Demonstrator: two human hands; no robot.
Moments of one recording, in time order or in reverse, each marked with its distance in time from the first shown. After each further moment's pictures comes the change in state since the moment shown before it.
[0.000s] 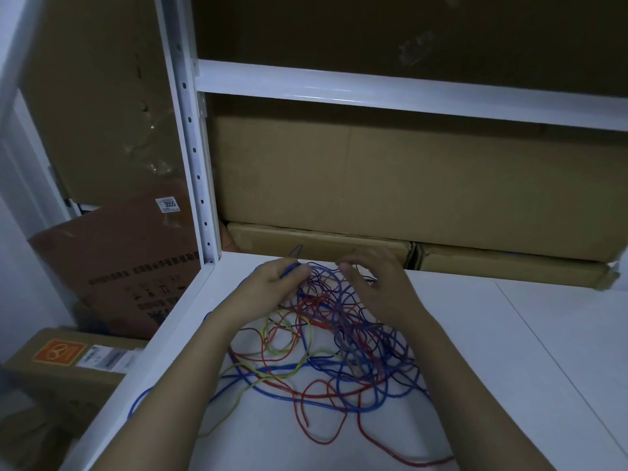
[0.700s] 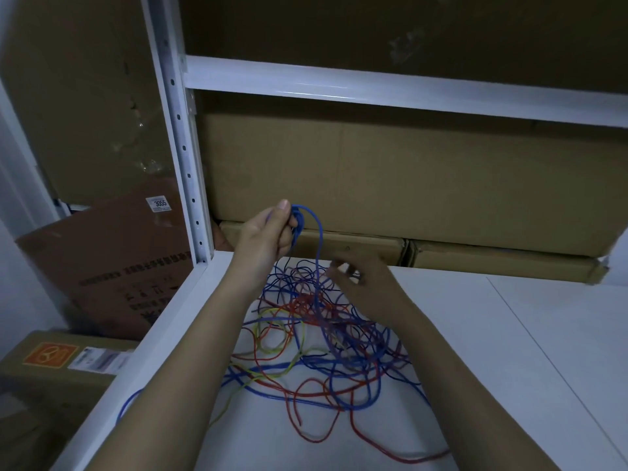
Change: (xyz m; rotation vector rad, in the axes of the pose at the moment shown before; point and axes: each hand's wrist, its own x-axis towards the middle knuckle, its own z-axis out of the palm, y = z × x) left_hand 0.022 0.053 0.004 -0.512 0.345 0.156; right_hand 0.004 -0.002 0.004 0.075 -0.173 0.112
